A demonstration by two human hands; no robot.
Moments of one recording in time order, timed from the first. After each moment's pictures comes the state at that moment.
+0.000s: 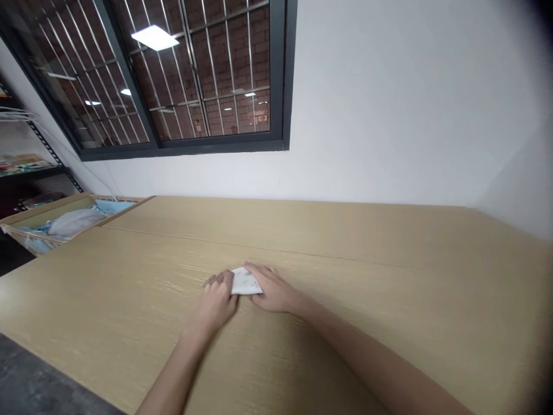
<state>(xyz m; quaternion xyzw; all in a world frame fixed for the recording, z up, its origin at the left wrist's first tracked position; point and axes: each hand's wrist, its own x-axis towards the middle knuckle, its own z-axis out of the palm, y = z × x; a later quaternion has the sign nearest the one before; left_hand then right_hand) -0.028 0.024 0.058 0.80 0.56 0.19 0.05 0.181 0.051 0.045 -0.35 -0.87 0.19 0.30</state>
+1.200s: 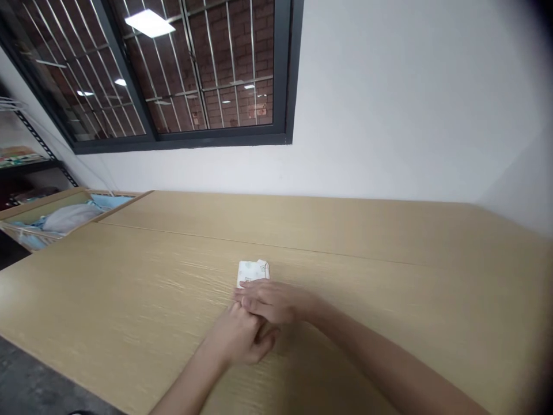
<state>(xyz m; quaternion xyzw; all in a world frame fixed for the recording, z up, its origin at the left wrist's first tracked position) 0.001 -0.023 0.065 0.91 0.37 0.14 0.10 0.171 0.024 0.098 -0.26 -0.86 0.40 0.18</state>
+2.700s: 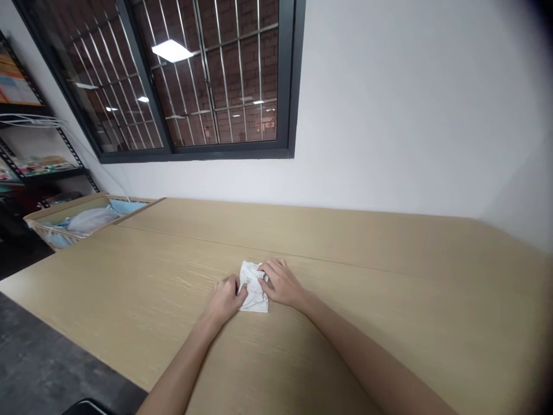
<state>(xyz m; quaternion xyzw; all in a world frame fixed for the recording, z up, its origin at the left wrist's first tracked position) -0.021 0.027 0.043 0.75 0.63 0.18 0.06 0.199 0.061 0.045 -0.35 -0.89 -0.02 0.29</state>
